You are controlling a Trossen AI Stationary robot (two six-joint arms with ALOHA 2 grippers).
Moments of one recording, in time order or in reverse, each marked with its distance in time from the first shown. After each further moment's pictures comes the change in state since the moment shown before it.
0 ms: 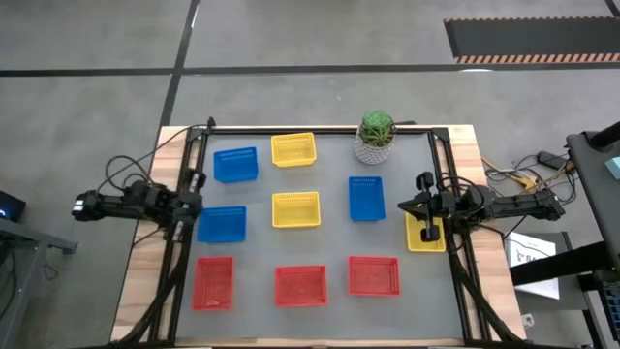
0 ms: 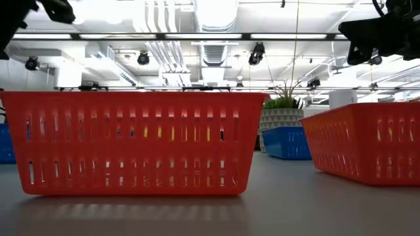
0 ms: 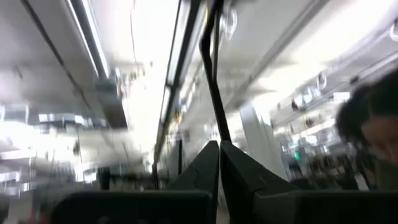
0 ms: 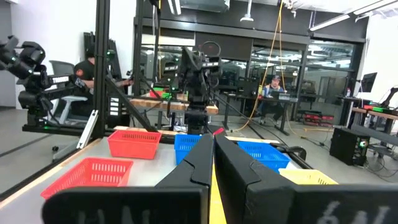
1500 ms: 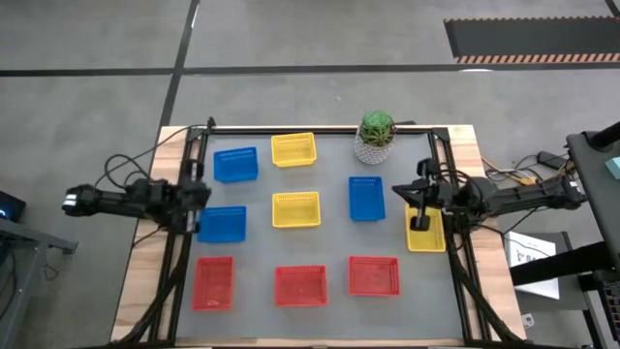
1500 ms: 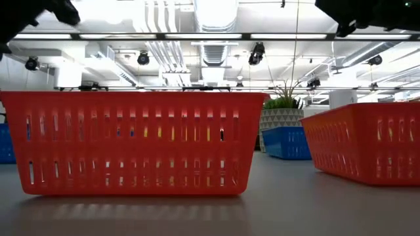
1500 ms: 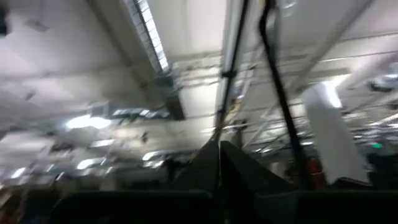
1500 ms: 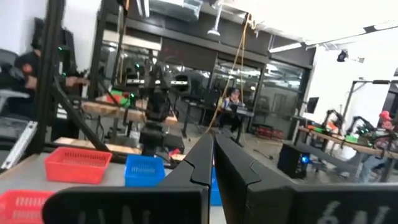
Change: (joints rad) left arm 0.000 0.200 0.055 0.101 -0.266 0.134; right arm 0.000 0.490 0.206 0.278 0.153 -0.161
